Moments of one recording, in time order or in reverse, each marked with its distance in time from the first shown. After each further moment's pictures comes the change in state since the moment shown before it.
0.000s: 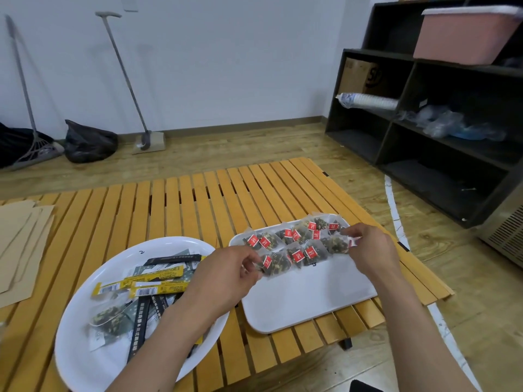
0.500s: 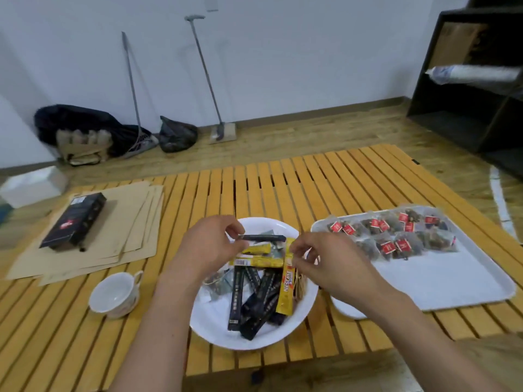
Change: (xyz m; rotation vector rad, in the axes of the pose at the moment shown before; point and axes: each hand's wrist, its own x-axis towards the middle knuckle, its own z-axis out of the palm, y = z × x) left_hand -0.046 -0.100 -0.112 0.163 0.080 -0.350; right_hand -0.124 -0.166 0.050 0.129 -0.362 -0.752
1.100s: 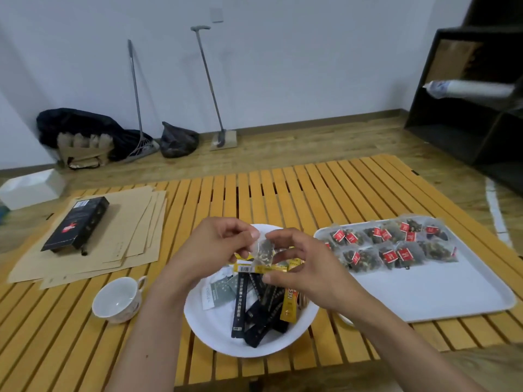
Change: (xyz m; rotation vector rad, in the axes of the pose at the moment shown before) left_hand -0.025 0.023 -0.029 -0.684 -0.119 -0.045; right_hand 0.003 -0.031 0.011 0.666 -0.101 0.057
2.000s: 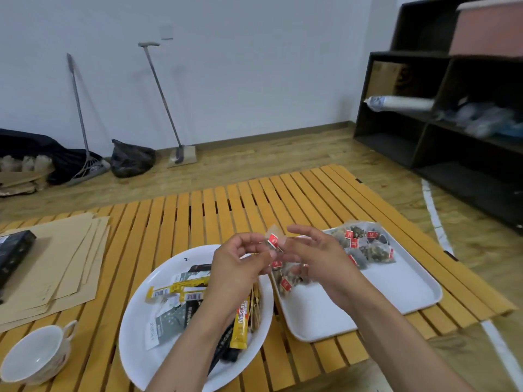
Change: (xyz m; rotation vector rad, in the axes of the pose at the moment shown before) left_hand 0.024 0.019 0.125 -0.448 0.109 0.038; right_hand -0.009 0.019 -0.081 0.518 0.335 0.288
